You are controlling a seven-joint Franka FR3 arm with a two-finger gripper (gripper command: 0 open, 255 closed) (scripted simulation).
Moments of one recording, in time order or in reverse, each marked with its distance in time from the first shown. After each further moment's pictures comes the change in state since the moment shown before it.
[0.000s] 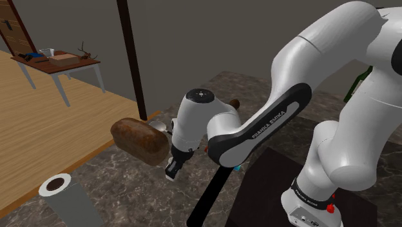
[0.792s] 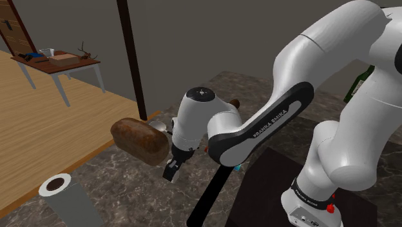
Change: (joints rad) arm 0.003 -0.014 0.000 0.000 0.010 -0.012 -0.006
